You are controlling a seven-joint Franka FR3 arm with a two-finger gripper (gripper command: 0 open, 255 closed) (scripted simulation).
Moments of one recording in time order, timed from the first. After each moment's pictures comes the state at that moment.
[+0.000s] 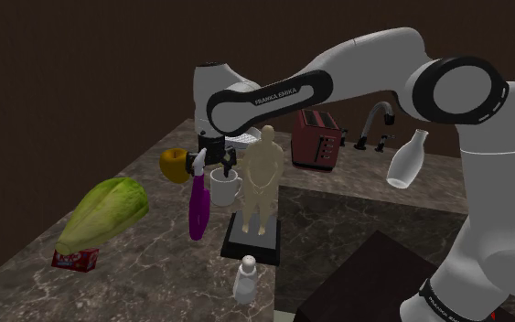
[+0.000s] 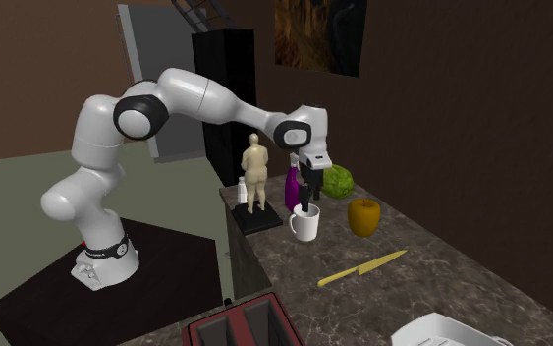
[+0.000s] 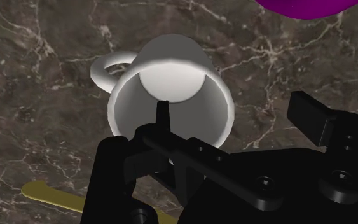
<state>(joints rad) 0.21 0.50 0.32 -1.54 -0.24 2.02 0.82</state>
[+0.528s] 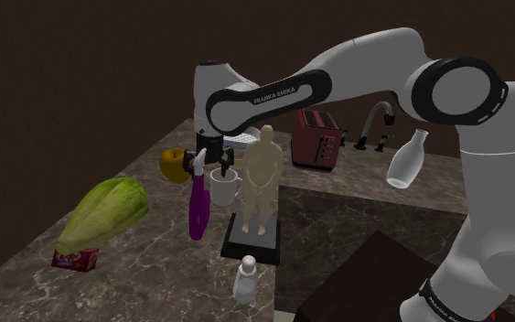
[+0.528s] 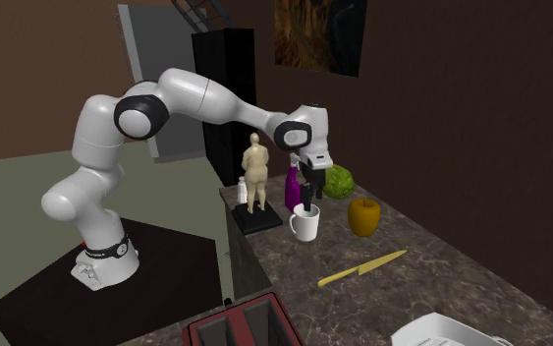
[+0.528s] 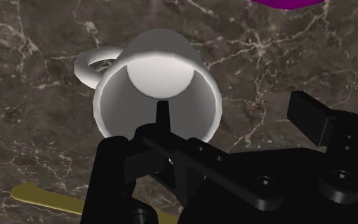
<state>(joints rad) 0.22 0.51 0.29 -1.53 -0.21 2.06 0.82</state>
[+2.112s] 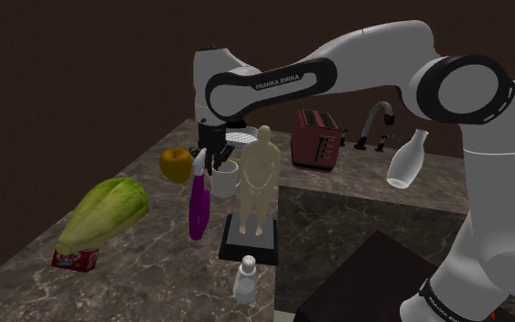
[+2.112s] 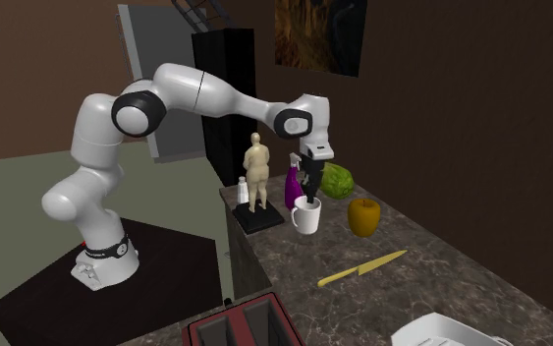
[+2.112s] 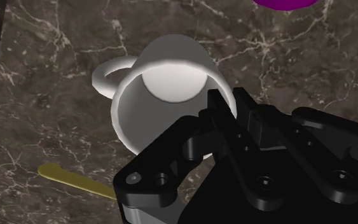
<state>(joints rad) 0.24 0.48 0.28 -1.48 -0.21 1.94 0.80</state>
